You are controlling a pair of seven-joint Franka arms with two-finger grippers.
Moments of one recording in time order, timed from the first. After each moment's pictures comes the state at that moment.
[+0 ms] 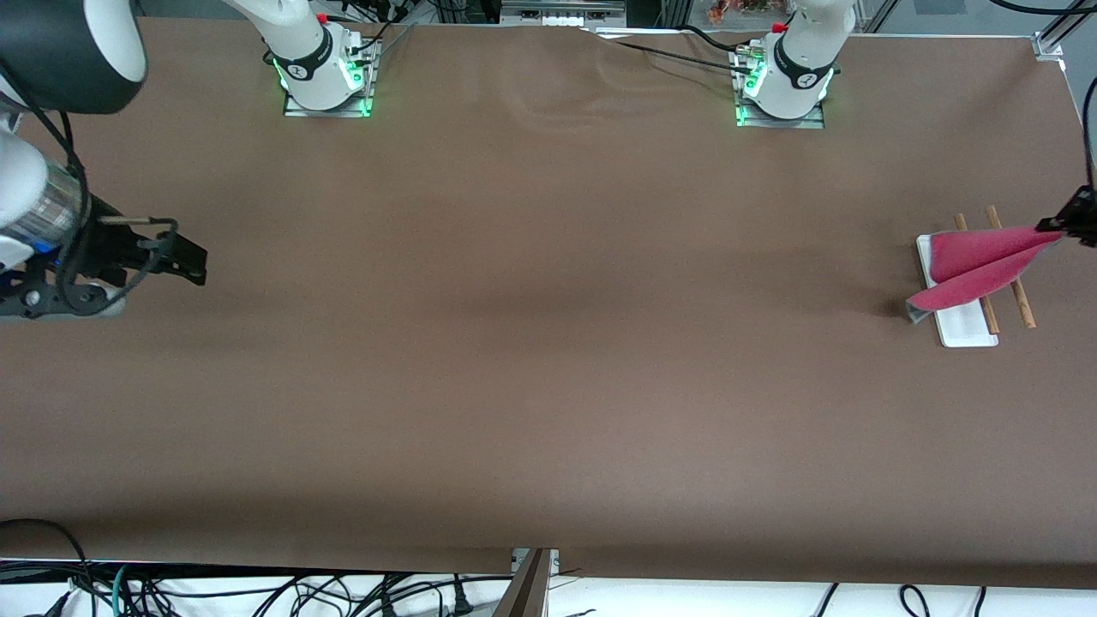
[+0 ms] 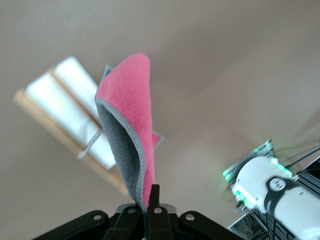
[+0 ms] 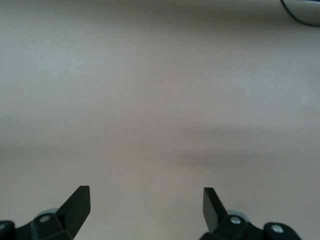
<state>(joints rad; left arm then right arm) 0.60 0.33 -0.16 -1.50 0.11 1.39 0.97 0.21 0.25 -0.11 -1.32 -0.03 1.56 0.04</state>
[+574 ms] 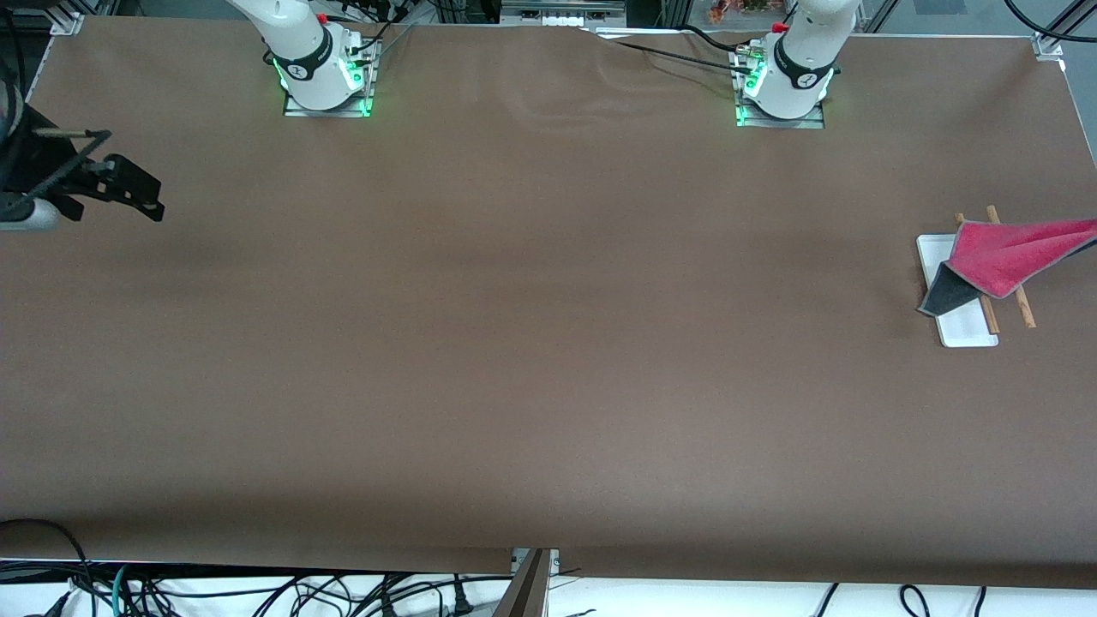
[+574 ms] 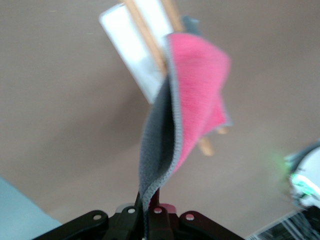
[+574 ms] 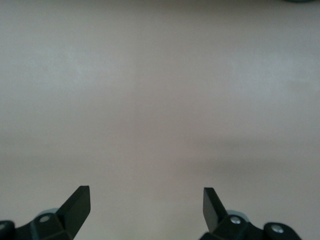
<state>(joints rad) 0.77 0.46 -0.16 -1.50 0.26 1.63 1.04 0.07 0.03 -0.01 -1.51 -0.04 1.54 0.04</state>
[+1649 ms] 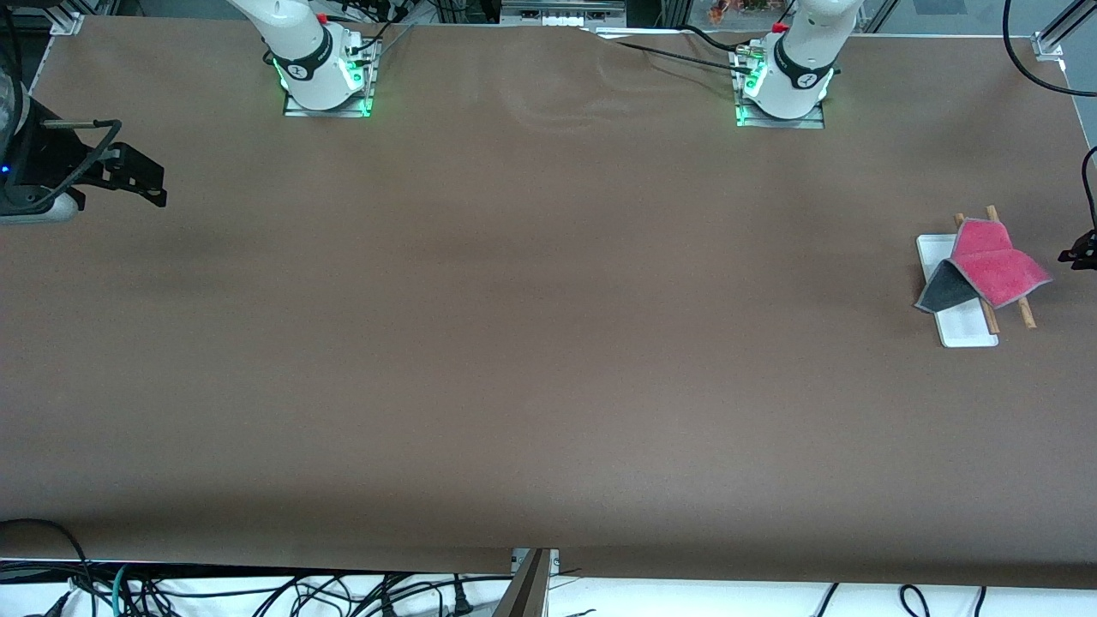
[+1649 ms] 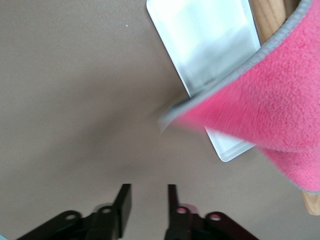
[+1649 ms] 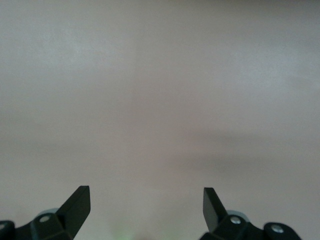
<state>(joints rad) 0.82 0.64 -0.16 -1.49 0.27 1.83 1.04 0.07 0.04 0.00 -1.51 -0.05 1.50 -0.03</state>
